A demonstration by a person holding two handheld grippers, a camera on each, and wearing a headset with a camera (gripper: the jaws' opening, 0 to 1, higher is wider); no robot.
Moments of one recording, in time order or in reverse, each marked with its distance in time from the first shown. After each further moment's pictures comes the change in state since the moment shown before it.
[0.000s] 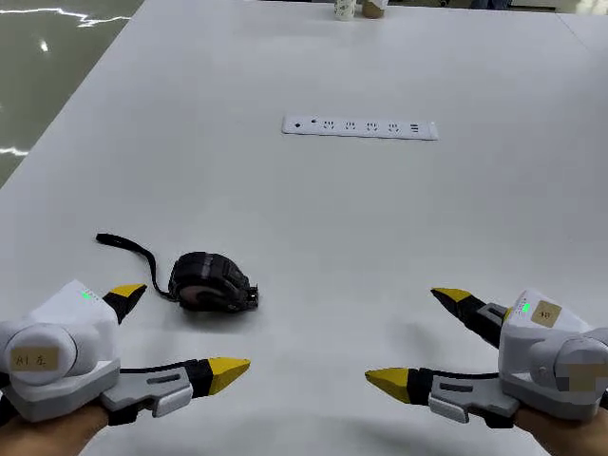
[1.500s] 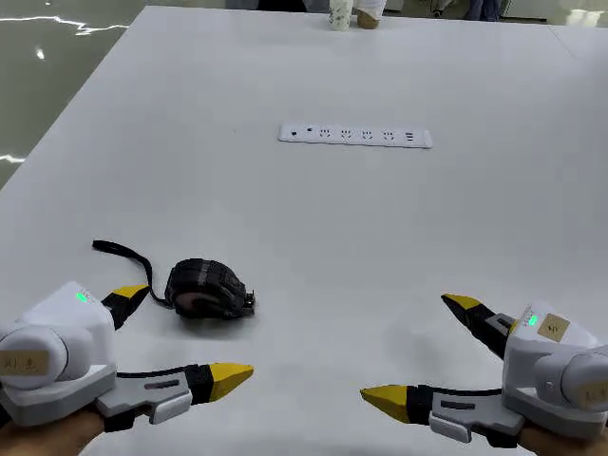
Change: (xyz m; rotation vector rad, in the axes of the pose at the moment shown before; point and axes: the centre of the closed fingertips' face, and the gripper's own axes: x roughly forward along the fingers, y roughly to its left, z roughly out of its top) left arm -0.003 -0.010 0.015 0.005 -0.036 -0.046; right arm -0.009 0.003 0.002 0.034 -0.012 -0.027
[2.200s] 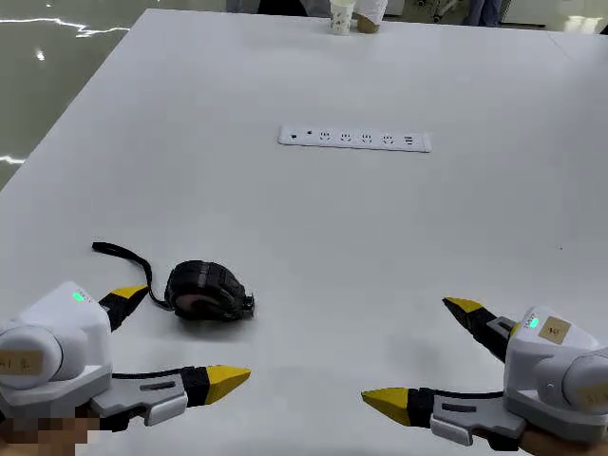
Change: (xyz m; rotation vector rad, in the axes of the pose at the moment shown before) left arm -0.001 0.002 0.000 0.000 -0.002 -0.010; right arm -0.002 -0.001 0.001 0.003 0.005 -0.003
